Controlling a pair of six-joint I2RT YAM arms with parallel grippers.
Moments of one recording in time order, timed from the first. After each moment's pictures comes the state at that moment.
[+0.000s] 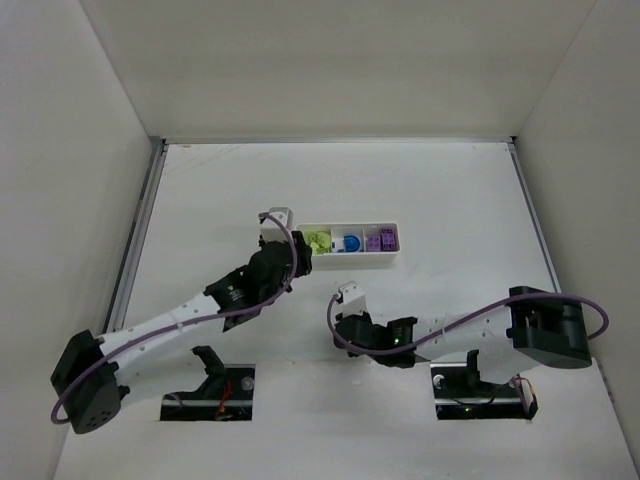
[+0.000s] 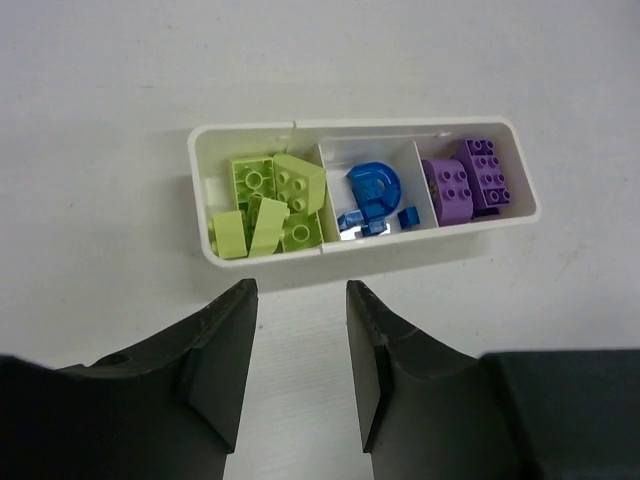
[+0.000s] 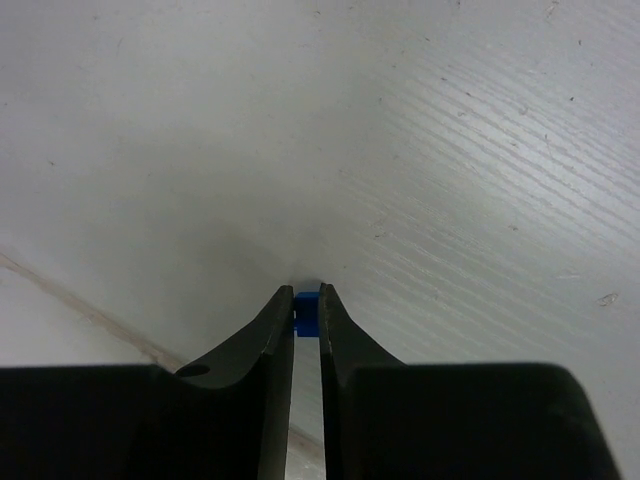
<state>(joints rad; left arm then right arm) -0.89 1.03 0.64 -0.04 -0.51 -0.54 1.40 1.46 0.62 -0.11 0.51 0.76</state>
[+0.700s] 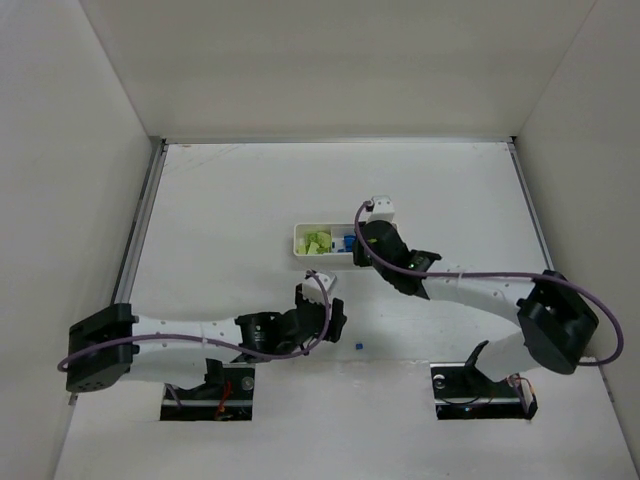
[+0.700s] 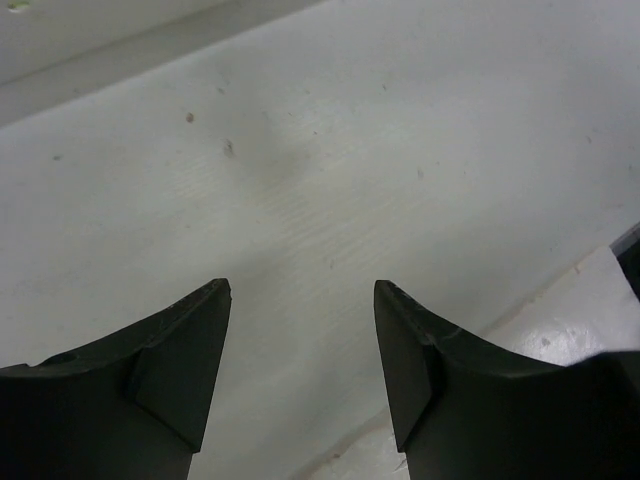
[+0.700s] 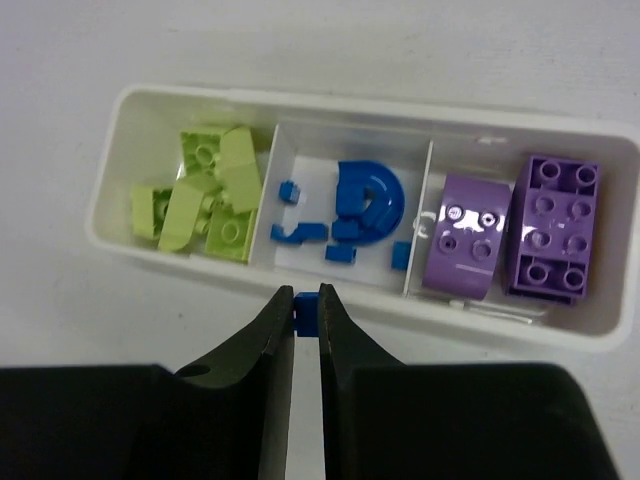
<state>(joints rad) -1.32 1.09 0.44 0.06 -0.53 -0.64 0.87 1.42 0.82 0.02 0.43 0.53</state>
